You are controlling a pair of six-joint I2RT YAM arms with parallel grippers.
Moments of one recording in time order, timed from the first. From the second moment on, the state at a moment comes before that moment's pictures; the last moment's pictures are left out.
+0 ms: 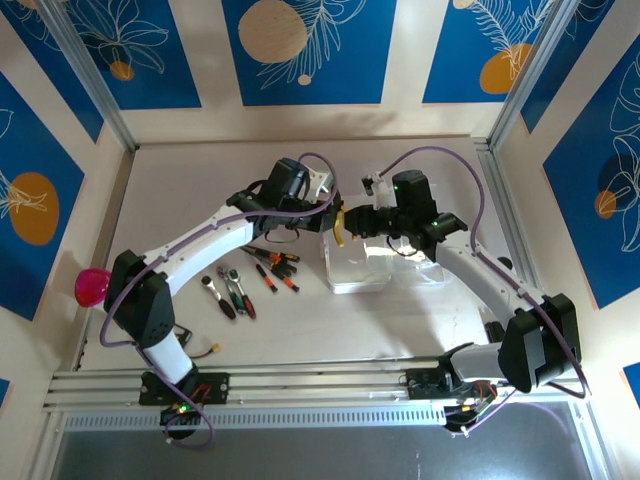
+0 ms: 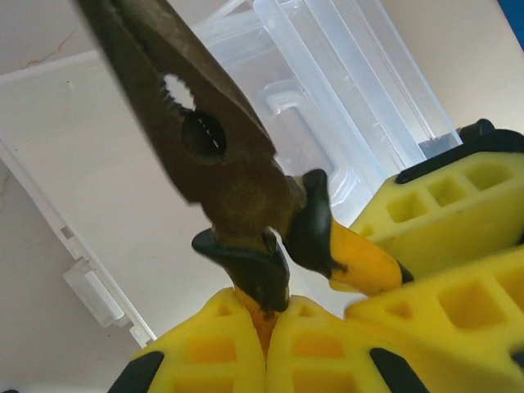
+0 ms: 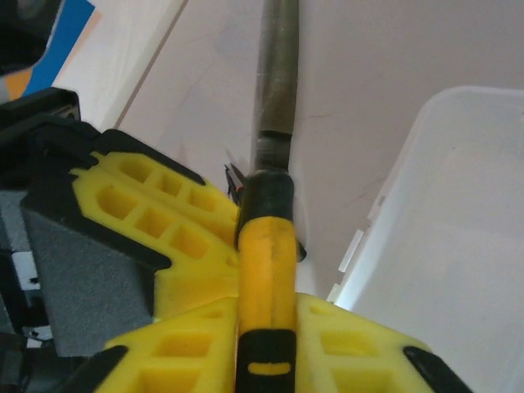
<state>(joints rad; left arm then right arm) -0.69 1.68 1.42 -0.47 0.37 -0.39 0.41 1.32 1.02 -0.33 -0.51 0.35</state>
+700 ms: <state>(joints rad) -0.44 1.44 1.20 -0.56 0.22 -0.36 0.40 1.31 1.02 -0.52 -0.39 0.32</state>
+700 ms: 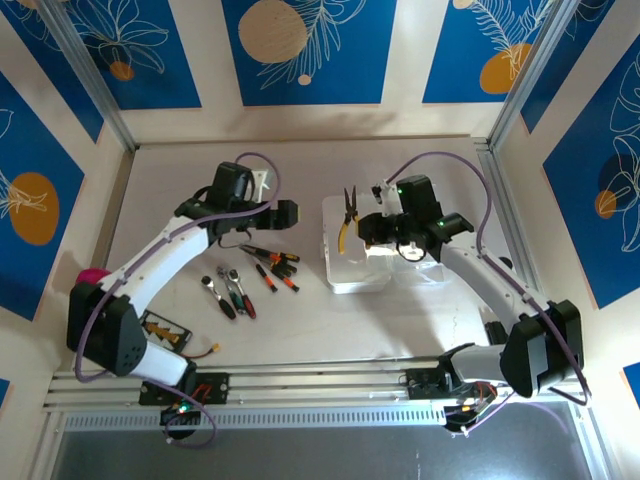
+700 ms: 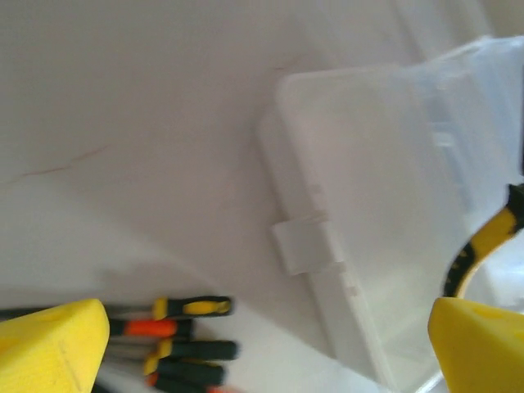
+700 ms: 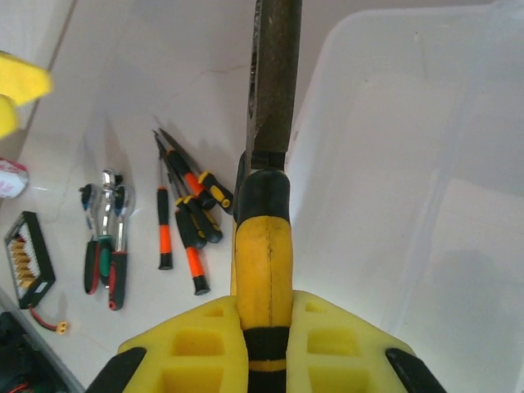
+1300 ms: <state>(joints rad) -0.41 1.40 1.05 -0.69 0.08 -0.37 0.52 1.57 1.04 -0.46 -0.21 0.44</state>
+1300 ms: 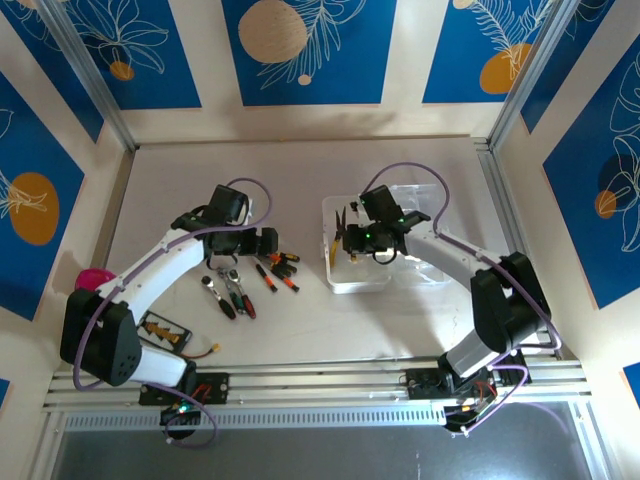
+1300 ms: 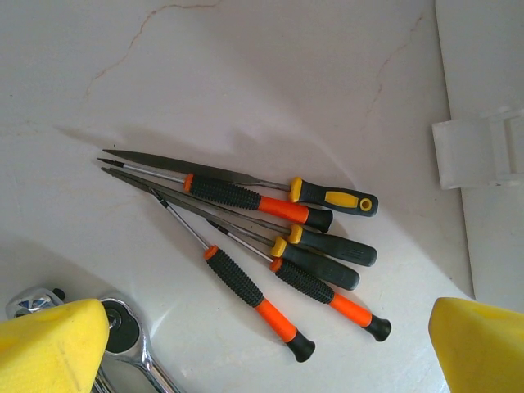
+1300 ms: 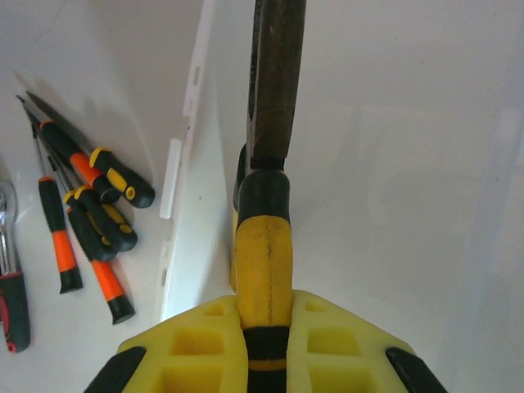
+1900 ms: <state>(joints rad) -0.41 1.40 1.04 -0.69 0.08 -0.37 0.55 1.67 1.14 -0.44 -0.15 0.50</state>
